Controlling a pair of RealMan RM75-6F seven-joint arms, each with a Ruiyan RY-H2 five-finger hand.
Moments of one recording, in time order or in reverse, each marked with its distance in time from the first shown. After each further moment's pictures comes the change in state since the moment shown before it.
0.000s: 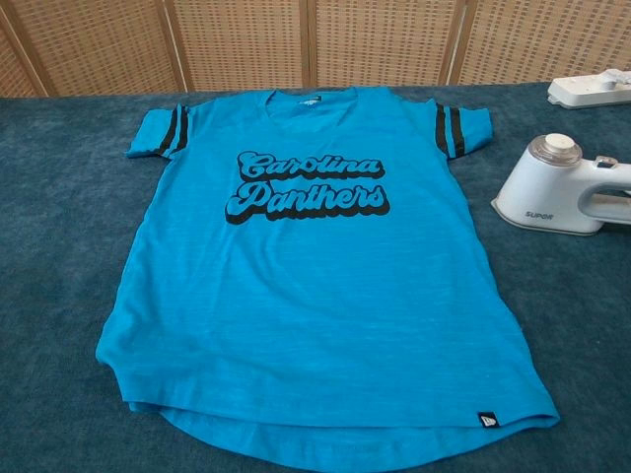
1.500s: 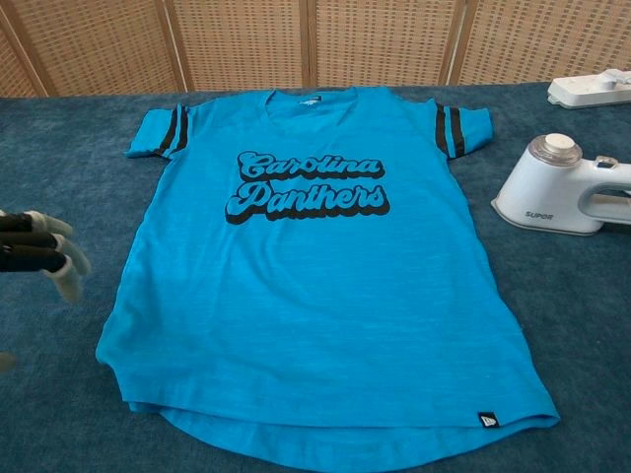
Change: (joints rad) left arm -0.228 -0.162 0.047 -0.053 0.088 -0.404 0.293; right arm -0.035 0.013 -0.019 -0.021 -0.027 0.046 0.019
